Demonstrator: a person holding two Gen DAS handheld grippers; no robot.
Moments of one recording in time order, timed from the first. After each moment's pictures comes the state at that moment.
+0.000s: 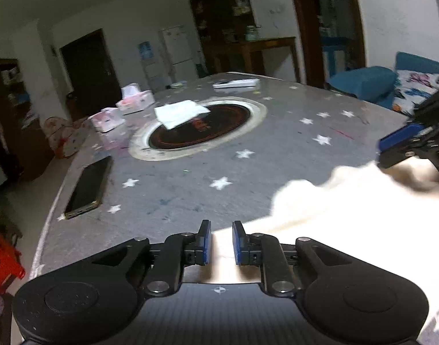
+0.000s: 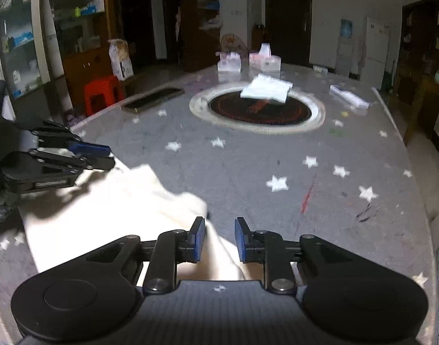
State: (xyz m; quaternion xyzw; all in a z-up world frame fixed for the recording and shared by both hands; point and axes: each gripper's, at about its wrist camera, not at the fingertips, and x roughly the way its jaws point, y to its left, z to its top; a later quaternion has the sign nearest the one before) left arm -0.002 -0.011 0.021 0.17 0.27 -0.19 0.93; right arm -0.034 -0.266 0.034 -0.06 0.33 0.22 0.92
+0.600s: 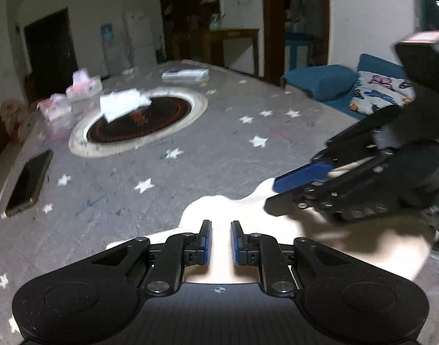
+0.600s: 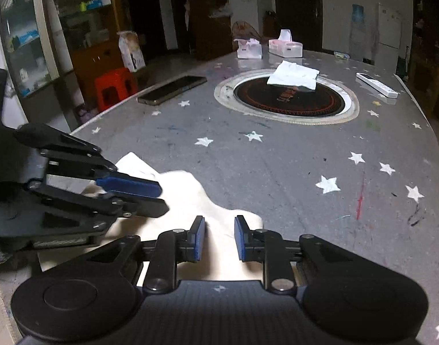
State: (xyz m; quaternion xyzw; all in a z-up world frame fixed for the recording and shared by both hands) left arm 0.001 -0.058 0.019 0.14 0.33 -0.28 0.89; right arm -0.009 -0.222 0.017 -0.04 0.37 0.24 0.90
